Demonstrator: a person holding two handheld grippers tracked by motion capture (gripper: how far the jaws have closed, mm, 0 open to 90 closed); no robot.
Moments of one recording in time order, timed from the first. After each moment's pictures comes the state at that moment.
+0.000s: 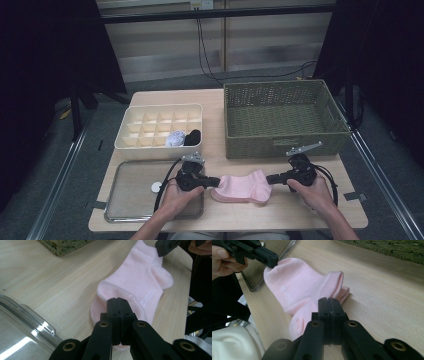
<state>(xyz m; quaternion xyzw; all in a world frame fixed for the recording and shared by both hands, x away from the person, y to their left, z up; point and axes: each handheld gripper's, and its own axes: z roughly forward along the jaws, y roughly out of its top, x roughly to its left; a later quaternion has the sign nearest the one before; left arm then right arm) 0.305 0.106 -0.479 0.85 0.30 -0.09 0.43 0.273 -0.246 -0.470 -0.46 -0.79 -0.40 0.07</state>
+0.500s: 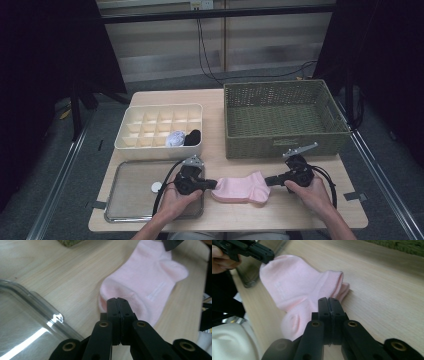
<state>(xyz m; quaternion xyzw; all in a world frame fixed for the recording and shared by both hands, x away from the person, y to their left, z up) 0.301 0.109 -0.490 0.86 0.31 -0.05 0.40 0.275 -0.240 -0.477 -0.46 -0.80 -0.38 0.07</state>
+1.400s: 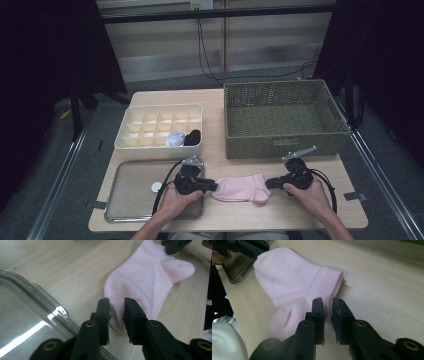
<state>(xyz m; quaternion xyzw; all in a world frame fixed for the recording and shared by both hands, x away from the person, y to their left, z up) 0.306 0.112 -0.497 0.86 0.32 -0.07 0.40 0.272 -0.241 -0.488 -0.47 -0.80 -0.37 0.06</state>
